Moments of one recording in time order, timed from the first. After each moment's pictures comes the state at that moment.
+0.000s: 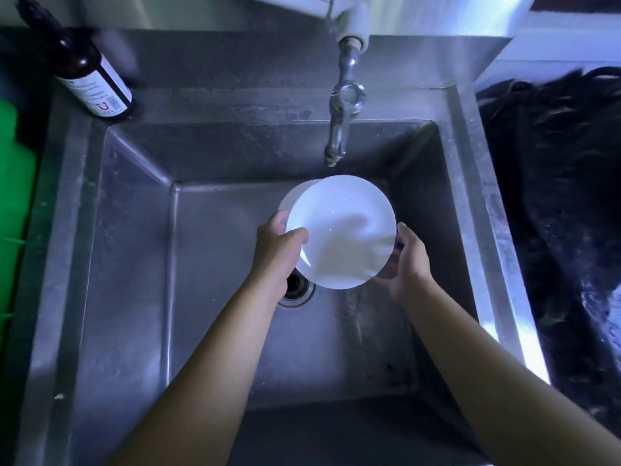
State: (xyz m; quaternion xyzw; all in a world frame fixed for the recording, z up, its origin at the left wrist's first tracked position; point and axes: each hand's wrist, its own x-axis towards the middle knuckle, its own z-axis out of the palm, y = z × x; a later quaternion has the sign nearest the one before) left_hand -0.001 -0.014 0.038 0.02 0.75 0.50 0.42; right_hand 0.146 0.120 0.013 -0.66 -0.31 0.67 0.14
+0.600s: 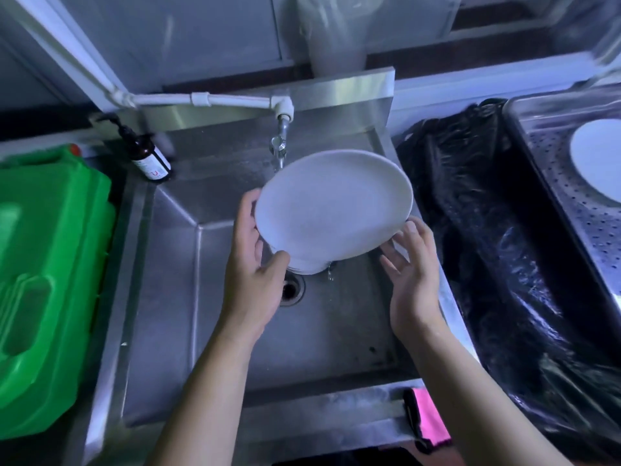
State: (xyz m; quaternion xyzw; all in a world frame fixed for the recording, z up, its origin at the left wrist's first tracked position) left_hand 0.146 -0.086 0.235 0.29 0.69 0.62 0.23; right_hand 0.283 0.033 0.208 -0.44 -0.43 0.70 0.36
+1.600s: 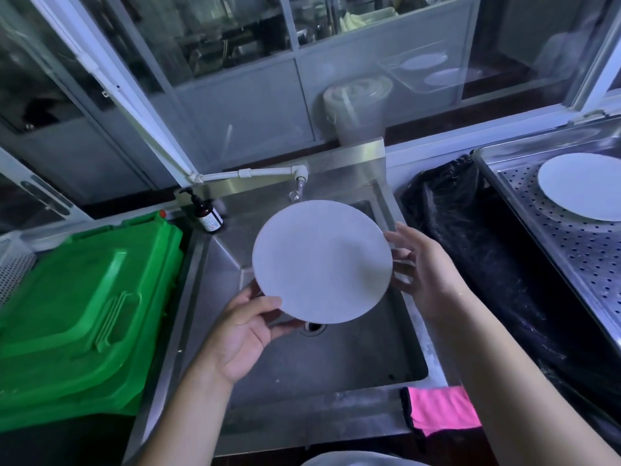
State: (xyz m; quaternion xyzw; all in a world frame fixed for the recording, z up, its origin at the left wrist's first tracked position) left_hand 0.202 -0.166 0.276 0.12 0.54 0.69 0.46; right_hand 0.365 0.046 0.292 -0.41 -0.44 0.78 0.20
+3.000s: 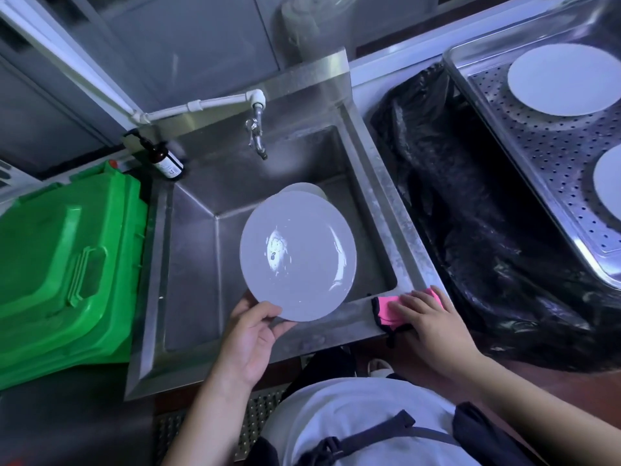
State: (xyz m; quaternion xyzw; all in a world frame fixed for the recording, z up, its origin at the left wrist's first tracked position) left_hand 0.290 -0.204 0.208 -0.02 0.61 0.67 0.42; right_hand 0.523 -0.025 0.066 -0.28 -0.94 0.19 0.01
